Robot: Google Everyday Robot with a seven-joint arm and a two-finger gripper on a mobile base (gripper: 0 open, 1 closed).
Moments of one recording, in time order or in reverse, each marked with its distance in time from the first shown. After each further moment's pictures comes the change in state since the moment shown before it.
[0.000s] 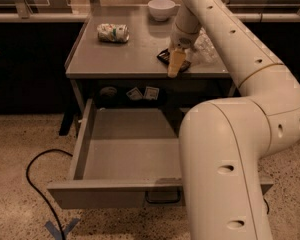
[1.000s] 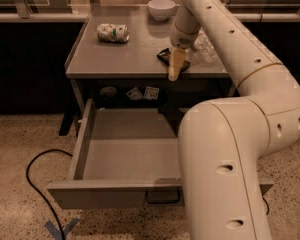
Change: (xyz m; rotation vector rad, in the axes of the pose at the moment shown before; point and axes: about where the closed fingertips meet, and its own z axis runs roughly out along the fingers) arm 0.000 0.001 0.000 -0.003 0.001 0.000
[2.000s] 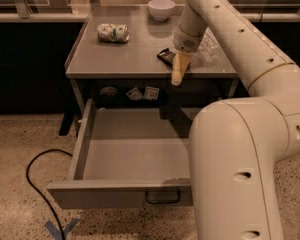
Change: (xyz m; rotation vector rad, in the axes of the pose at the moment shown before) arm 0.006 0.028 -0.009 -0.069 -0.008 0.024
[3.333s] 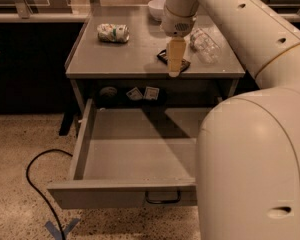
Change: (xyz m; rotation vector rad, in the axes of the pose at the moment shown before) arm -0.047 0.033 -0.071 0.021 0.072 -0.207
